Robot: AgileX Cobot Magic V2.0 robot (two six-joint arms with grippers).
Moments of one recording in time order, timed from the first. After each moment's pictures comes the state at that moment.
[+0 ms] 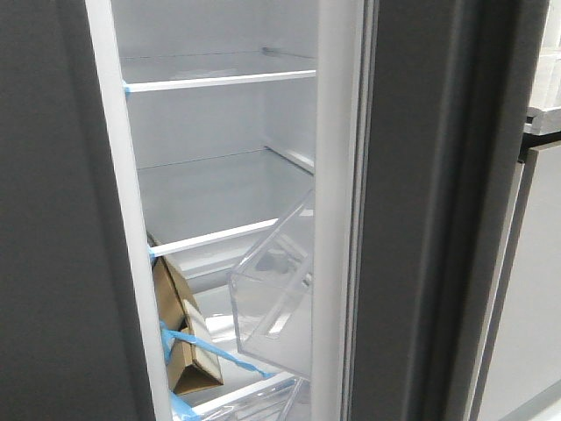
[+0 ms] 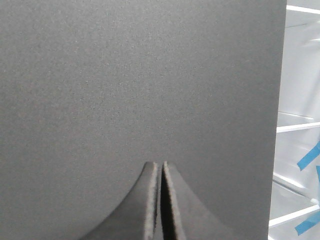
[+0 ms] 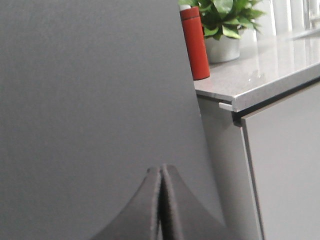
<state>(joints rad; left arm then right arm) 0.03 -0.01 0.00 -0.03 -0.13 -0.02 0.00 0.04 -0.02 0.23 -0.02 0.01</state>
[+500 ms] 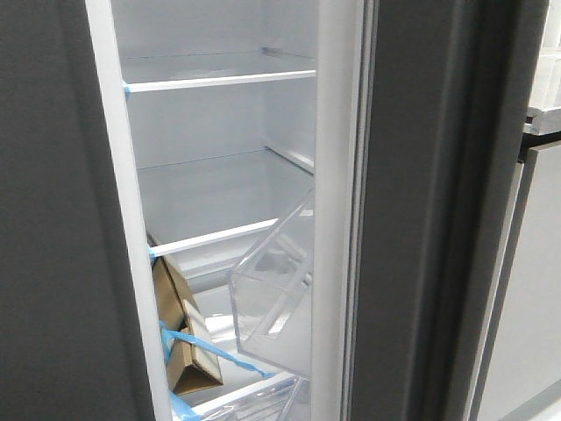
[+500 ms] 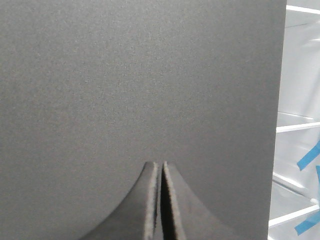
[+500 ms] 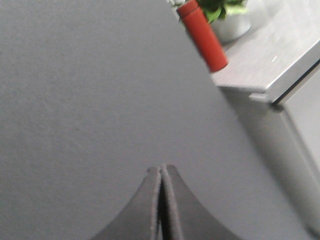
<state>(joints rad) 0.03 -0.01 0.00 -0.03 -0.13 -0.02 0.04 0.50 -0.38 0.35 -0.03 0.23</state>
